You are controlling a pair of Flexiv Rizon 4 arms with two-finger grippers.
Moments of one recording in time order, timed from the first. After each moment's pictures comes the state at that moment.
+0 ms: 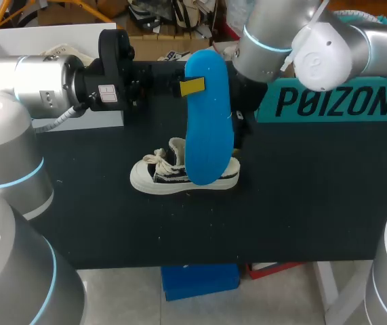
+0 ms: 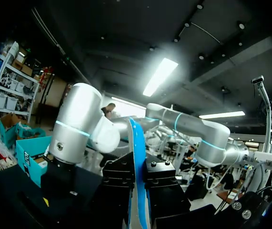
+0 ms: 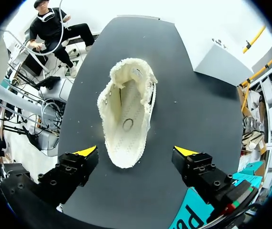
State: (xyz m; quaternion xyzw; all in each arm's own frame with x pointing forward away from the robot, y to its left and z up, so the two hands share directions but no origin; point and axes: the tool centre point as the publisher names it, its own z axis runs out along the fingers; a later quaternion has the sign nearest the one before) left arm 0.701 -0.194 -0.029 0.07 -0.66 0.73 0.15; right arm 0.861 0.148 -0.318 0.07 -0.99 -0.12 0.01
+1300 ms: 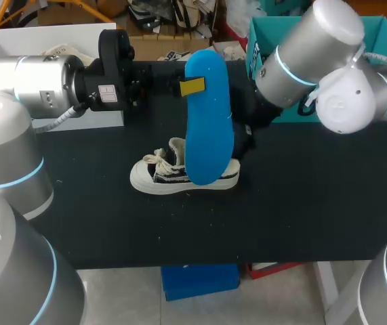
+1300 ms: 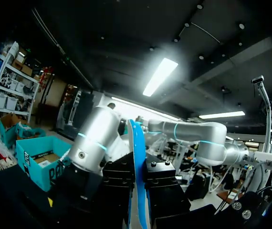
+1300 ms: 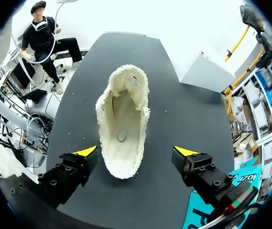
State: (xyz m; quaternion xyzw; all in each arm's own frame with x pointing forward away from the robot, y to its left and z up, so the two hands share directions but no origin) left arm 0.701 -0.194 -0.029 0.07 -0.66 0.73 0.15; right arm 0.853 0.146 -0.330 0.04 -0.97 -0.23 -0.07
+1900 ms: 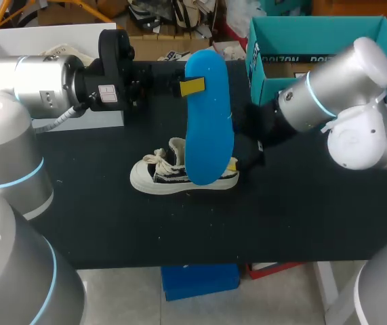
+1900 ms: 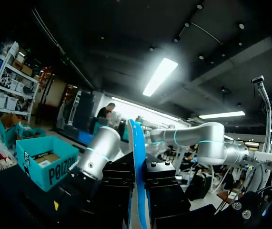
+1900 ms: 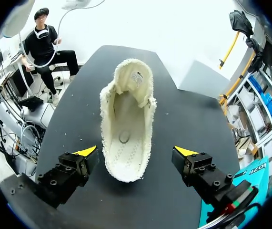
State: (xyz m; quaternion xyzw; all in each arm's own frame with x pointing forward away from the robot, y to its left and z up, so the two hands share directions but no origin) left arm 0.701 -0.194 -0.029 0.07 -0.66 0.73 0.15; right arm 0.846 0.137 -0.360 0.03 -0.94 -0.32 -0.08
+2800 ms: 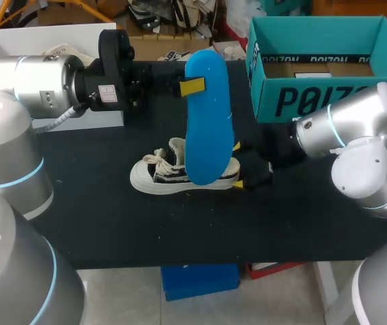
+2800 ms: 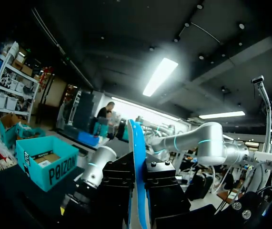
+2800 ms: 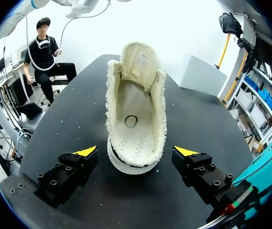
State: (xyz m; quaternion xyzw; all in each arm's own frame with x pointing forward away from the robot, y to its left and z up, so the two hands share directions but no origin) left arm 0.701 -0.194 -0.029 0.07 -0.66 0.73 0.15; right arm 0.839 0.122 -0.417 0.02 -0.91 -0.40 -0.07
